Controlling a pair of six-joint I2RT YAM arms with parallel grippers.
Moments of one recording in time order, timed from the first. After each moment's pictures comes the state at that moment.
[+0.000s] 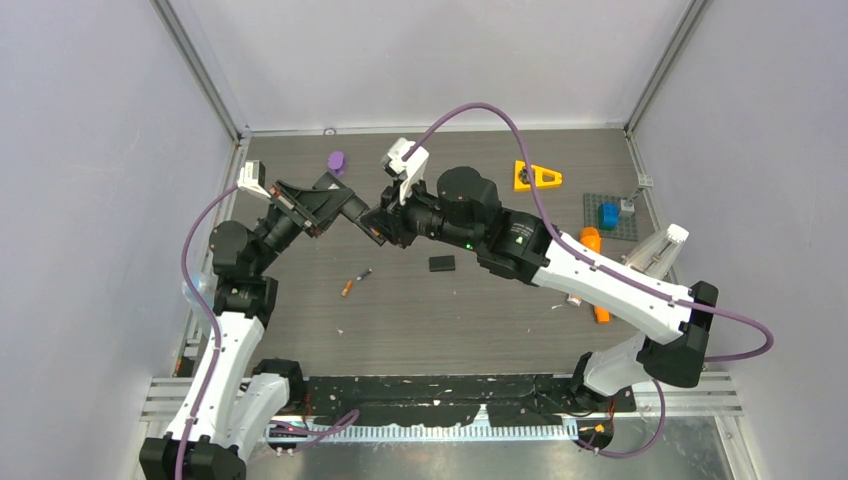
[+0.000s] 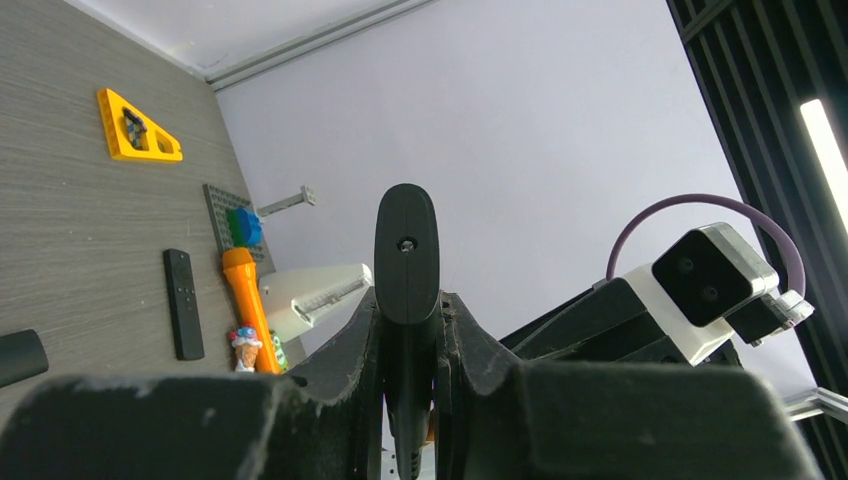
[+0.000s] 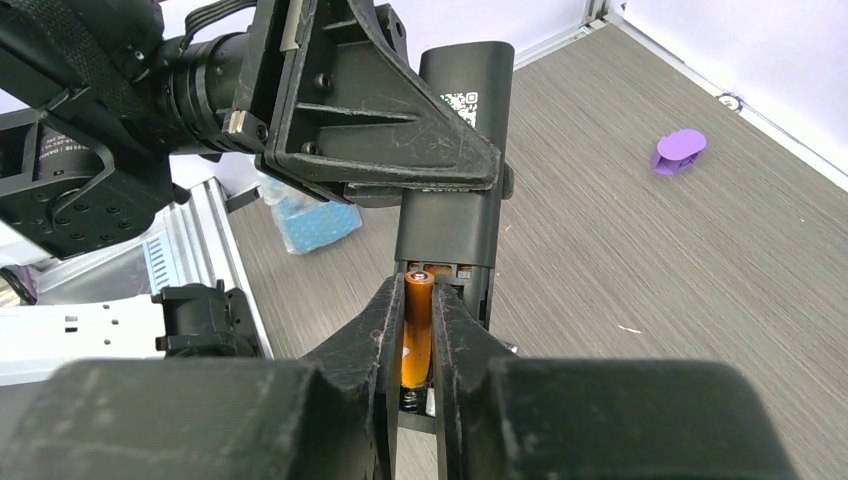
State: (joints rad) left arm -0.07 0.80 0.66 0.41 0.64 -1.42; right arm 1.06 1.43 1.52 -0.22 -0.03 0.13
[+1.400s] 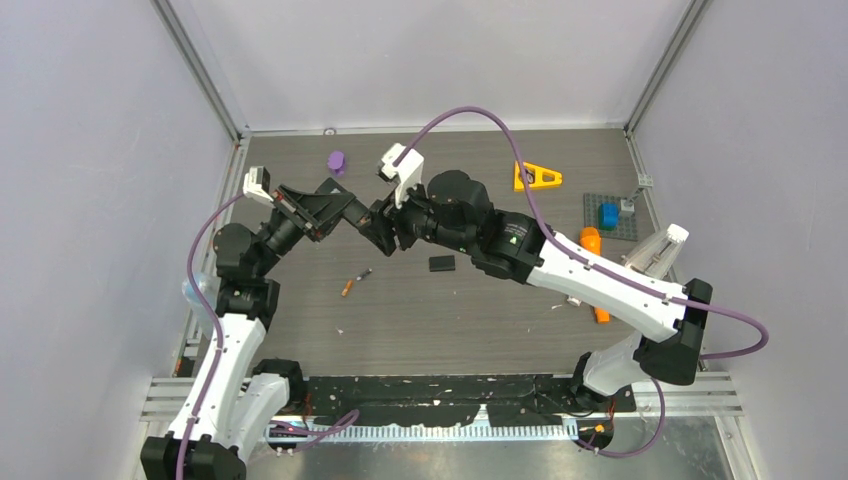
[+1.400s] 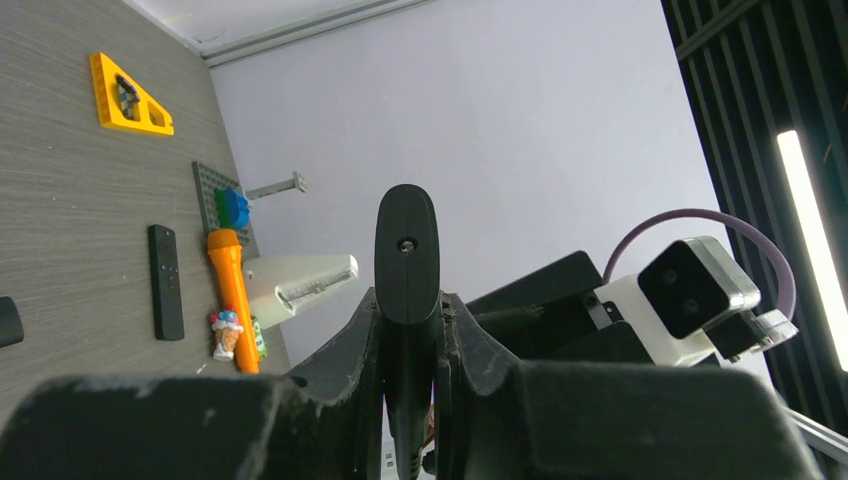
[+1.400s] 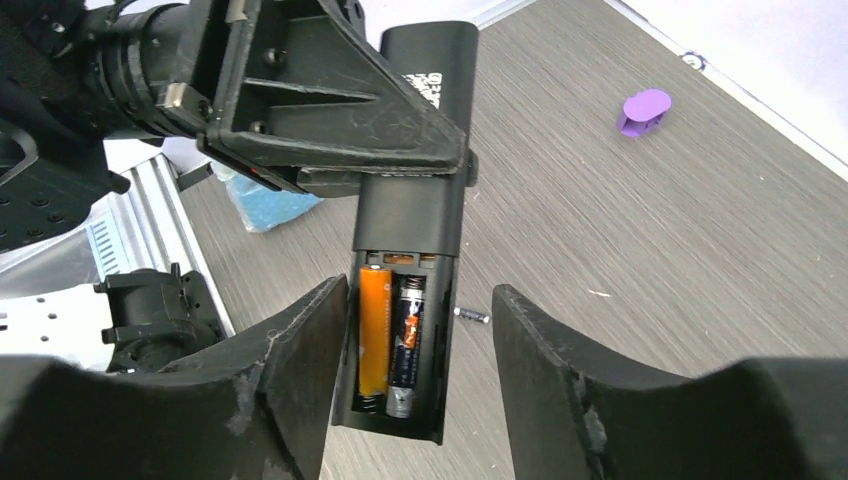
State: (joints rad) left arm -0.07 0.79 0.63 0.41 0.64 -1.49; right arm 1.08 1.46 1.53 -0.28 0.05 0.09
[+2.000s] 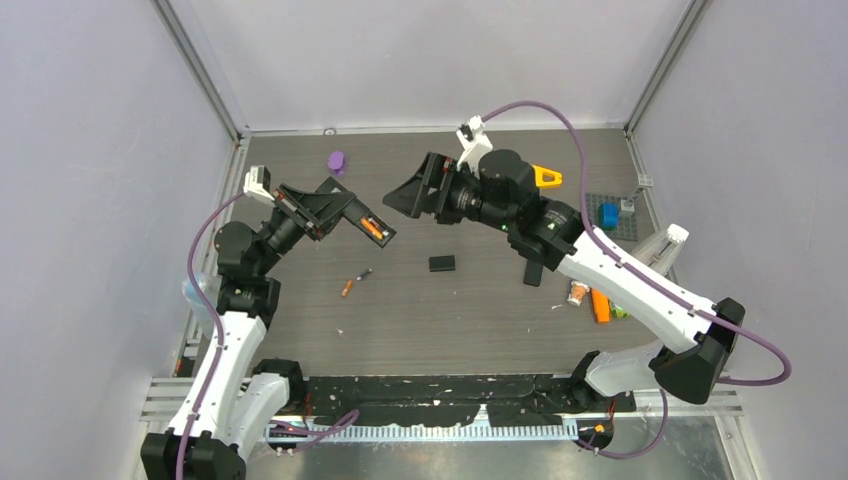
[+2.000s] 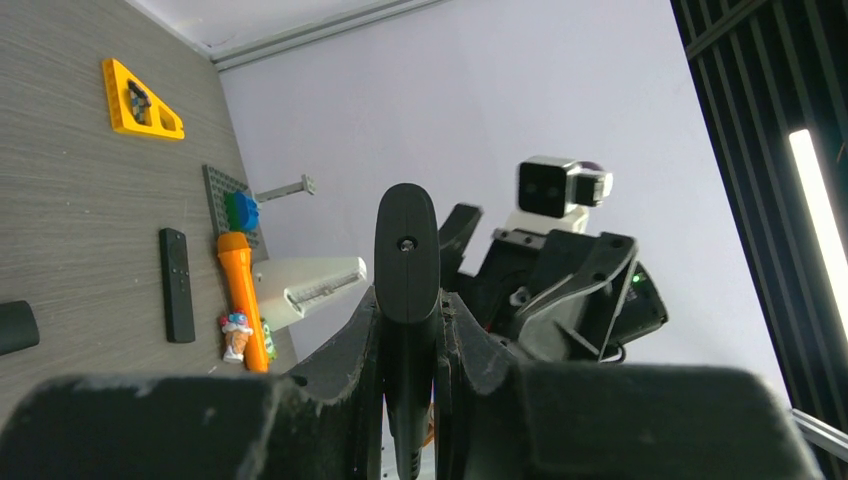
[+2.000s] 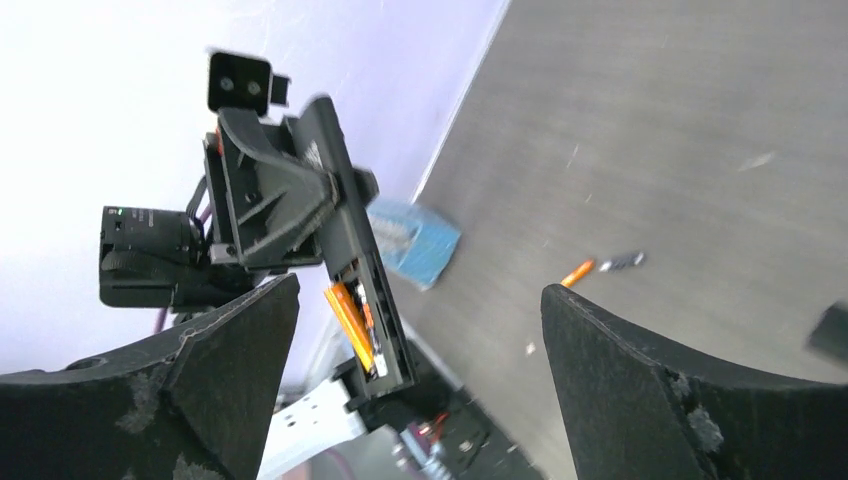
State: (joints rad) left arm -0.08 0.80 0.63 0.42 0.64 -1.47; right arm 0.85 1.34 1.44 -0.29 -0.09 0.77
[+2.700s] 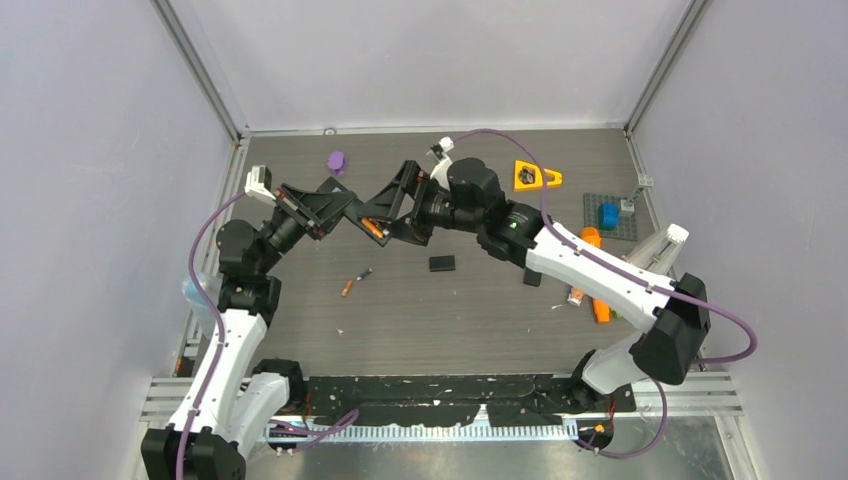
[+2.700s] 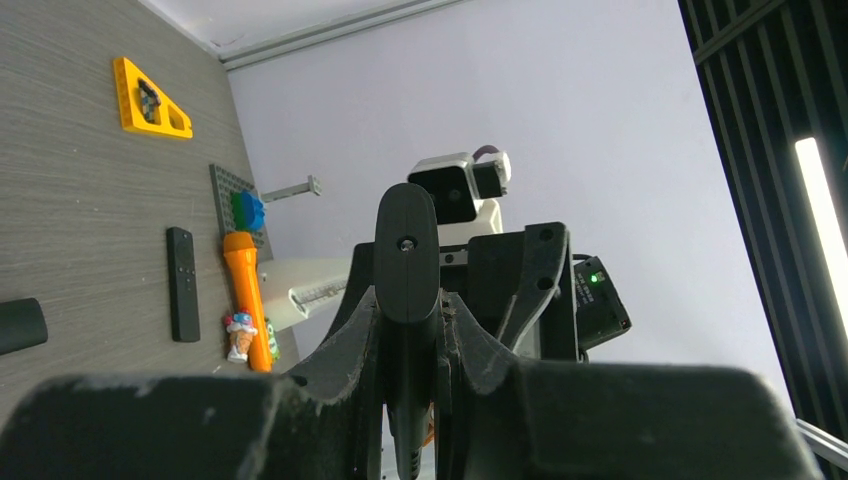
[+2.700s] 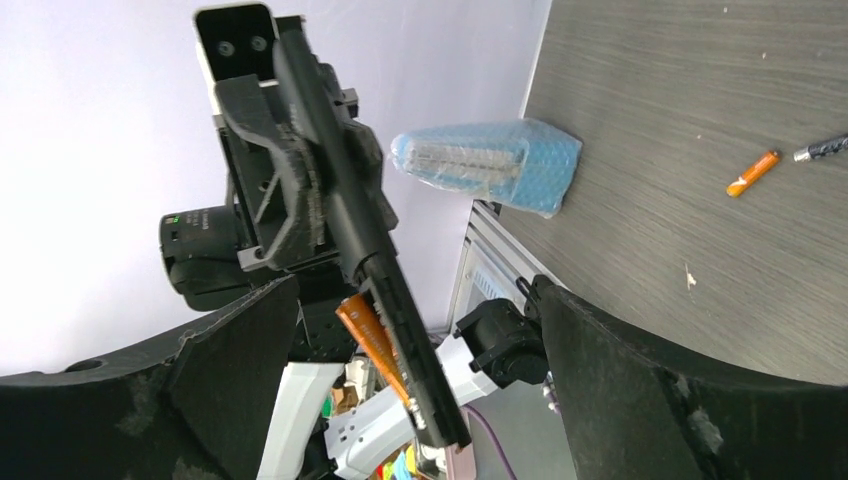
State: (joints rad) left arm -0.08 0.82 0.63 0.42 0.63 -1.46; right arm 0.87 1.45 1.34 -0.13 -0.28 1.19
